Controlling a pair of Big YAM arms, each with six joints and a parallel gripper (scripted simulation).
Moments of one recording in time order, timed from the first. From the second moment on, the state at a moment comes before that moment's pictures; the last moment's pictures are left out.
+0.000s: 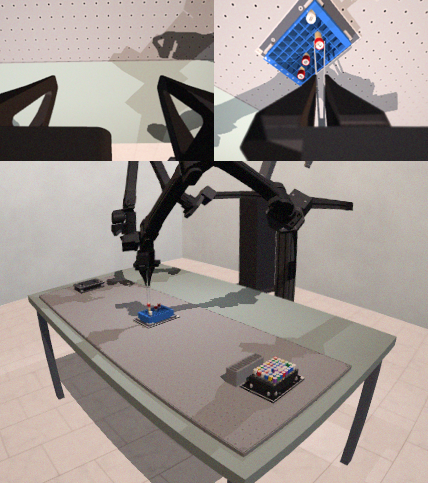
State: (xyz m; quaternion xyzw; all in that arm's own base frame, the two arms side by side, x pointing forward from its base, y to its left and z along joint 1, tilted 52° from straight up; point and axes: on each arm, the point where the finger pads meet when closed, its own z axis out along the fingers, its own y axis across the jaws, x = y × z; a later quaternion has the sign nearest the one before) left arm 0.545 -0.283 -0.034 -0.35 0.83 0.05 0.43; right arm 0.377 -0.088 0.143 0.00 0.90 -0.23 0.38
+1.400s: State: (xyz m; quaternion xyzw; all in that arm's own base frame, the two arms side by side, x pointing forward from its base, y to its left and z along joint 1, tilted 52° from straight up) left arm 0.544 -0.282 -0.036 -0.35 0.83 0.04 0.44; right arm 0.377 -0.088 0.143 0.00 0.90 -0.23 0.38
